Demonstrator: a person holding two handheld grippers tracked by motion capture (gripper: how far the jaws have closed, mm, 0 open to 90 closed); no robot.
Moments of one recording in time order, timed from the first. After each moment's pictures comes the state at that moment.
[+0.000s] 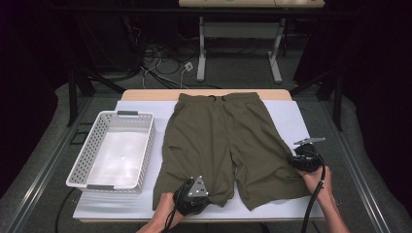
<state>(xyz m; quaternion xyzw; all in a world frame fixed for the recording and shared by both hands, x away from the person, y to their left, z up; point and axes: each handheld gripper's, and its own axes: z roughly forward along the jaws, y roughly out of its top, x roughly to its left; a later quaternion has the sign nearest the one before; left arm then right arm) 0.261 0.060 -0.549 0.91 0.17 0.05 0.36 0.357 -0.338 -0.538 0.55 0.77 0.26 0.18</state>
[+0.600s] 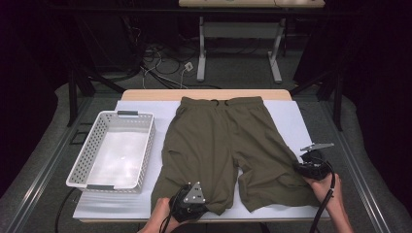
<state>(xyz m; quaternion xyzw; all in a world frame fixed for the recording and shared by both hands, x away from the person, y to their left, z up) 0.246 0.068 -0.543 0.92 0.16 0.02 0.35 0.328 -0.345 -0.525 0.55 0.78 0.25 0.17</state>
